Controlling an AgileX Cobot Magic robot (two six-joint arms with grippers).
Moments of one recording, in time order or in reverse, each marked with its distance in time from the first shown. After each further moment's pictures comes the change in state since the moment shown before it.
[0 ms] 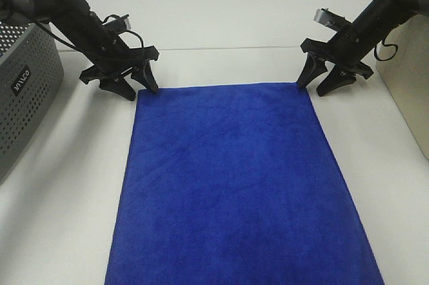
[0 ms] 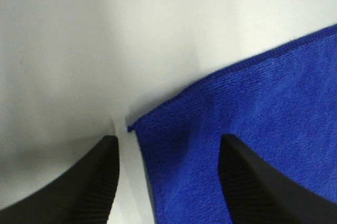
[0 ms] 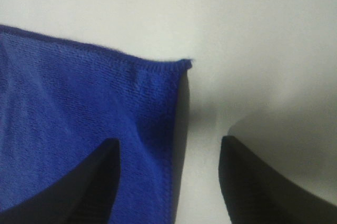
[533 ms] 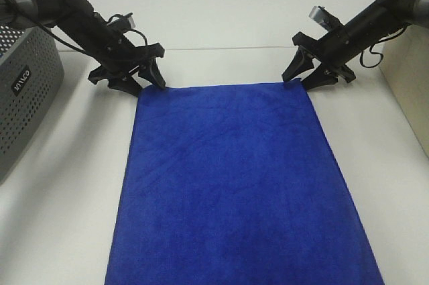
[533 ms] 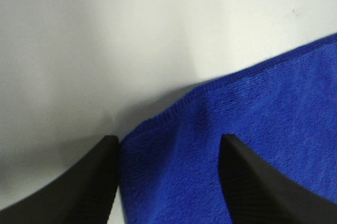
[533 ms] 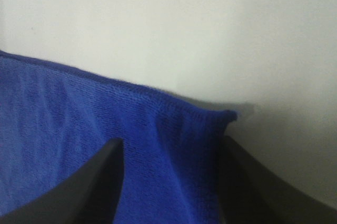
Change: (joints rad) left arm -0.012 0.021 -0.008 -0.066 -0.043 0.022; right arm 0.000 0.049 -0.005 0.184 -0.049 -0.034
